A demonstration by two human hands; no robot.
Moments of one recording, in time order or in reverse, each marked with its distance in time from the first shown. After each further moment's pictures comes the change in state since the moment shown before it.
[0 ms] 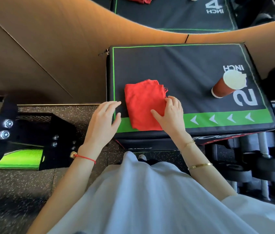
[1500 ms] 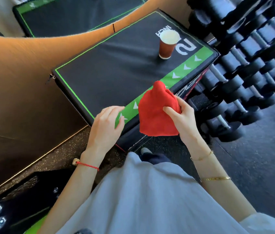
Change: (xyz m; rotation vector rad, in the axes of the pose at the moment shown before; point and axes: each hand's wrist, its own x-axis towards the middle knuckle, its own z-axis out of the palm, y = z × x) left_hand 0.008 0.008 -0.006 -0.065 -0.281 0.509; right_hand -0.152 -0.027 -0.034 0.984 0.512 0.534
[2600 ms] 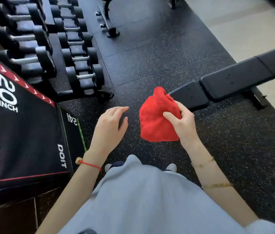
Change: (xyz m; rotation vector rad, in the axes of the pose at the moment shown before) left_hand -0.275 0.214 0.080 -0.220 -0.673 1.120; right_hand -0.522 0.117 -0.101 0.247 1.210 0.187
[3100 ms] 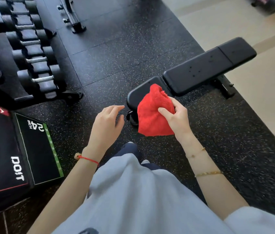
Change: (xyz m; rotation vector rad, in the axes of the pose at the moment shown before) left_hand 0.067 0.164 0.148 -0.010 -0.084 0.043; right_hand 0.055 0.041 -0.221 -0.060 0.101 0.058
